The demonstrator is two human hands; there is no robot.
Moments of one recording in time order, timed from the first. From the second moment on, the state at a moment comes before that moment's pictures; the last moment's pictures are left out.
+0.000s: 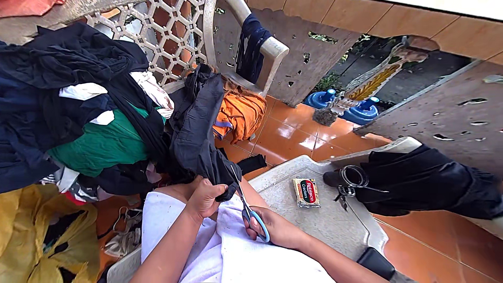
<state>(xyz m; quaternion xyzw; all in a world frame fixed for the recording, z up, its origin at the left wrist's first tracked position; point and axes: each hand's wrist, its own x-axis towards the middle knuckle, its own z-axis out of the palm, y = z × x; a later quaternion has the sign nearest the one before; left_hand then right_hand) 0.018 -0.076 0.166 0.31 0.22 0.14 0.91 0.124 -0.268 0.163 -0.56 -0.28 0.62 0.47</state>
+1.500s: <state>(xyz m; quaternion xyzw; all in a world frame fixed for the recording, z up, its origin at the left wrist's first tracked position) 0.028 -0.077 0.160 0.27 0.34 0.17 0.89 0.125 -0.274 0.167 -0.62 -0.24 0.61 0.43</state>
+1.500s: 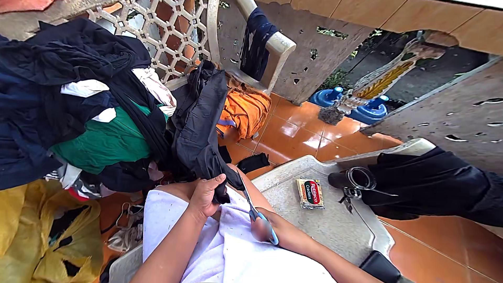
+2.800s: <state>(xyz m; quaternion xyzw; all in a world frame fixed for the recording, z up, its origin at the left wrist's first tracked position) 0.005 -0.070 0.154 0.36 0.25 0.07 0.90 0.125 -0.247 0.160 -0.56 -0.15 0.64 0.51</state>
